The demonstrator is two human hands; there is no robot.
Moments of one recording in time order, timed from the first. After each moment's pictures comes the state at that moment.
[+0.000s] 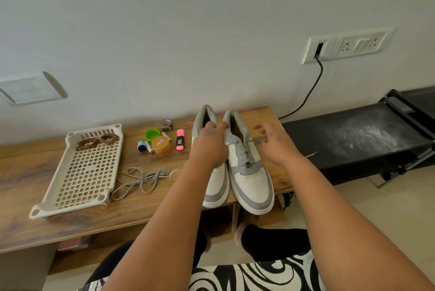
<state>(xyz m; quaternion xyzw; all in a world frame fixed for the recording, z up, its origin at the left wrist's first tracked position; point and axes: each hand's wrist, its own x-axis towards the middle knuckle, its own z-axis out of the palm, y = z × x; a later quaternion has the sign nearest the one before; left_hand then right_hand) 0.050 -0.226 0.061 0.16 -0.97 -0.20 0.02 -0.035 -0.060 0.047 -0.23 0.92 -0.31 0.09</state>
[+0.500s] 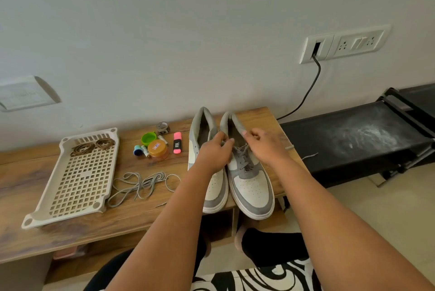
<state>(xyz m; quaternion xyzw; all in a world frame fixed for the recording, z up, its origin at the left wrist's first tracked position) 0.042 -0.221 0.035 0.20 -0.86 -0.46 0.00 -0.032 -0.082 0.037 -0.19 0.91 -0.36 0.12</state>
